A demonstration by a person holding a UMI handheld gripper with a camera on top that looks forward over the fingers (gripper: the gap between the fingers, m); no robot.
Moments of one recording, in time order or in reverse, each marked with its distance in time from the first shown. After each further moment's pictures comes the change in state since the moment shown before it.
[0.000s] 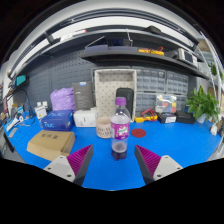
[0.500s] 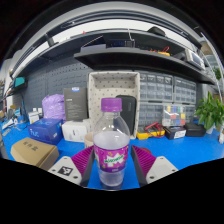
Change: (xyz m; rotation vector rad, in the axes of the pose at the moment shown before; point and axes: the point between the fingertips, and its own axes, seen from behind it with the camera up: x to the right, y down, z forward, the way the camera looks) arm 0.026 -0.033 0.136 0.167 -0.022 -0.036
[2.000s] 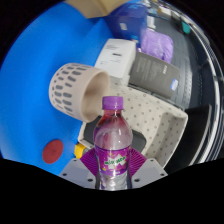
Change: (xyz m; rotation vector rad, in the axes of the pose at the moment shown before) arm 0.046 -0.058 0.164 -0.136 0.075 -1.922
